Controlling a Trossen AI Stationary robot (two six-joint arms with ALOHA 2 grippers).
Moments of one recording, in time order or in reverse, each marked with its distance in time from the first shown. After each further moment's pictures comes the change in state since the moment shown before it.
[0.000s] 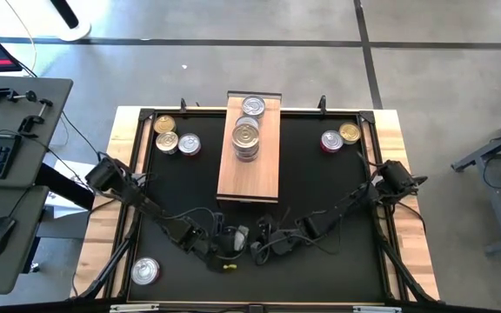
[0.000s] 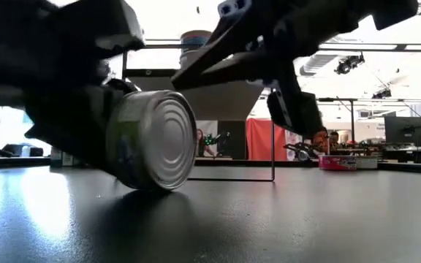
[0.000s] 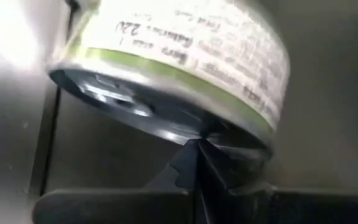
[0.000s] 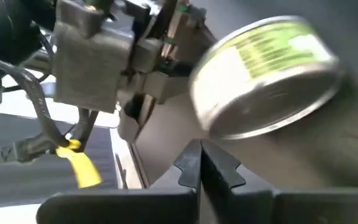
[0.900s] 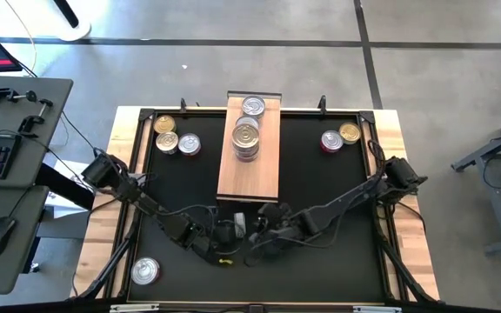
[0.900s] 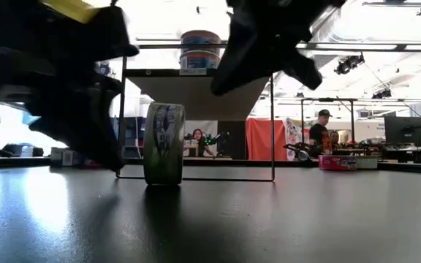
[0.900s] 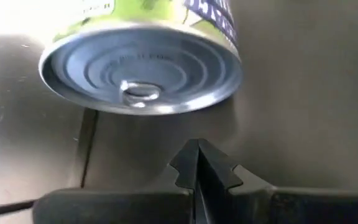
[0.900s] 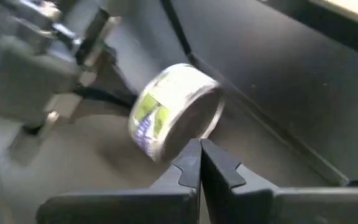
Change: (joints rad) left arm 0.021 -0.048 0.002 -0.169 -0.056 -0.124; right arm -0.015 -0.042 0.228 -0.669 0.270 -0.192
